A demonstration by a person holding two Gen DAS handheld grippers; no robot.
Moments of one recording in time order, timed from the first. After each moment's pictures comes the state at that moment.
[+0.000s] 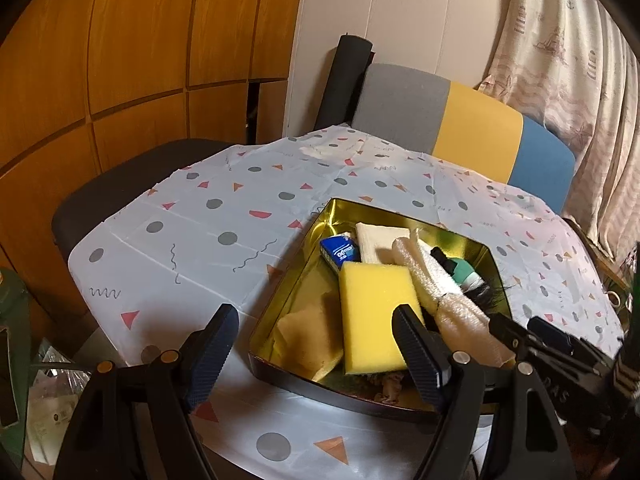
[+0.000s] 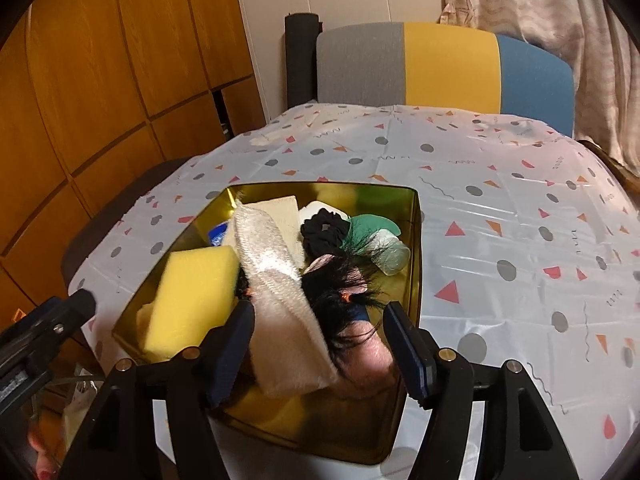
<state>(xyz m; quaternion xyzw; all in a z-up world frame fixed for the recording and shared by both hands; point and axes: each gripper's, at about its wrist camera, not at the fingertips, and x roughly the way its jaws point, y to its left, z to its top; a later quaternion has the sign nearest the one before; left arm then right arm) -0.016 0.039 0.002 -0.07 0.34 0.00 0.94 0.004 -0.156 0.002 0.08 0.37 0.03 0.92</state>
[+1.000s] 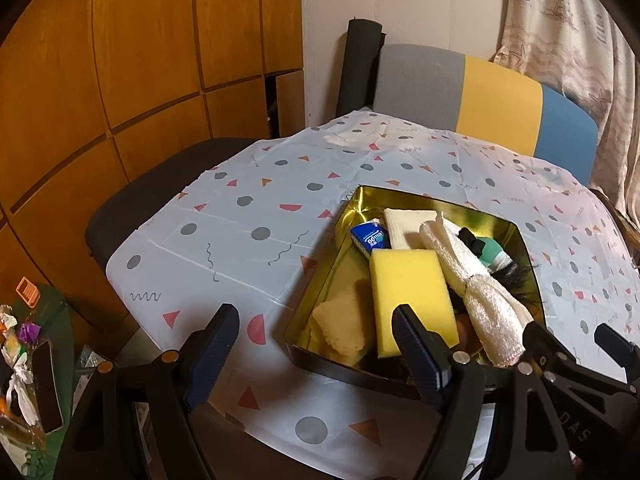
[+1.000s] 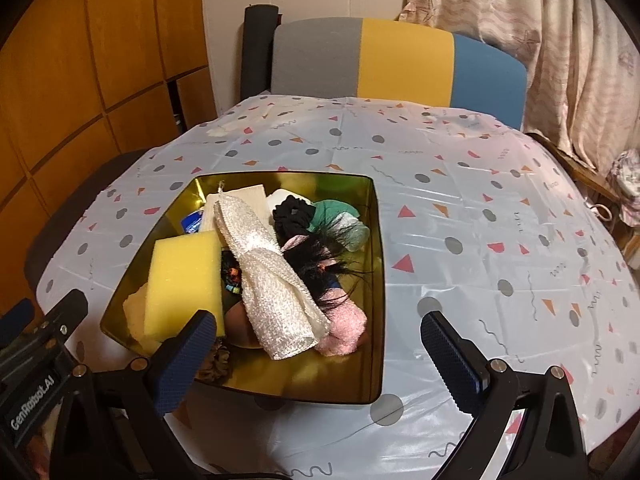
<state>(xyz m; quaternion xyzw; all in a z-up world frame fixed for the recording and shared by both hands) -0.019 0.034 0.011 -0.01 0.37 0.05 0.93 -0.018 -0.129 0.023 0.05 0.41 -0.08 0.91</state>
